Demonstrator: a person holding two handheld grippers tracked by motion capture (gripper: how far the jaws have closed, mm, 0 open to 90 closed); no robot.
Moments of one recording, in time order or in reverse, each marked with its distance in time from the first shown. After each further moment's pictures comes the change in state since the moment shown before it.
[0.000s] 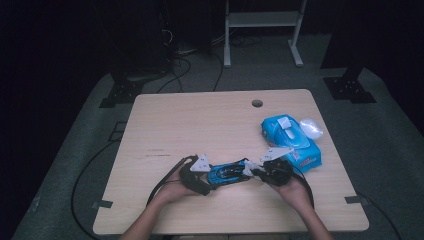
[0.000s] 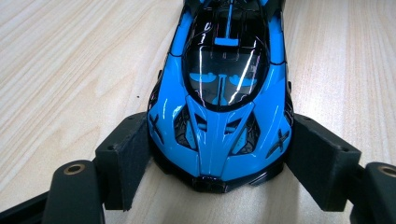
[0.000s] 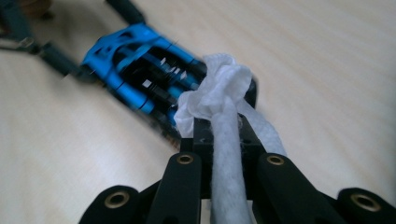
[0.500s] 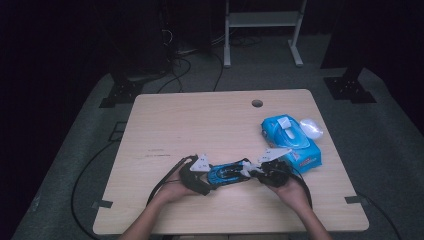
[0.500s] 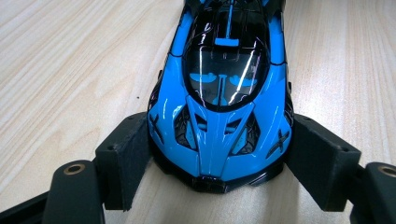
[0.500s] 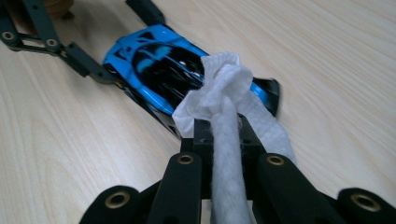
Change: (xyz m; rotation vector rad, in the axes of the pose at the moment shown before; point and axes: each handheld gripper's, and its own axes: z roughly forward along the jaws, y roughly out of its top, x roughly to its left) left arm 0.000 0.000 0.000 -0.003 -0.002 0.001; right arm 0.008 0.002 0.003 0.002 0.039 -0.017
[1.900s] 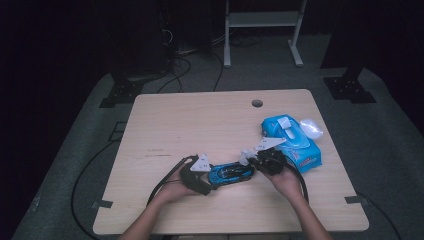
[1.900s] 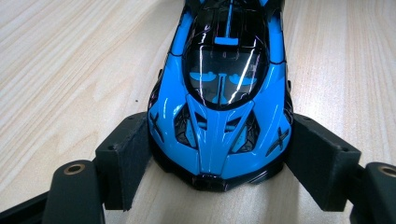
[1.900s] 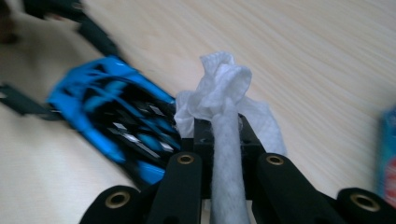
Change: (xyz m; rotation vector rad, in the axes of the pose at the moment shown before) left arm 0.000 0.000 0.002 -0.012 -0.002 0.003; right arm -0.018 0.022 0.010 -0.013 -0.102 -0.003
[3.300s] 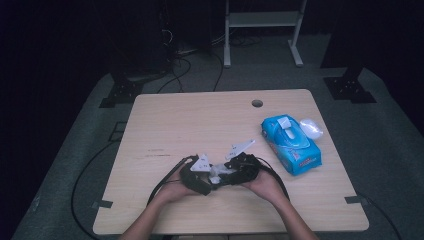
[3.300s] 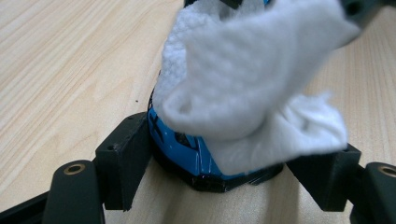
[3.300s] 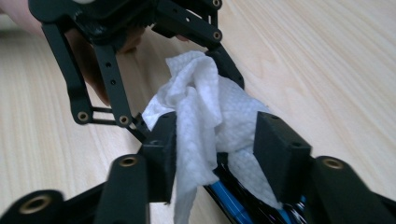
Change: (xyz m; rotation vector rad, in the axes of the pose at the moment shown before) left arm -0.001 0.000 0.000 0.006 0.000 -0.001; right arm 0.056 0.039 0.024 0.074 0.244 -0.107
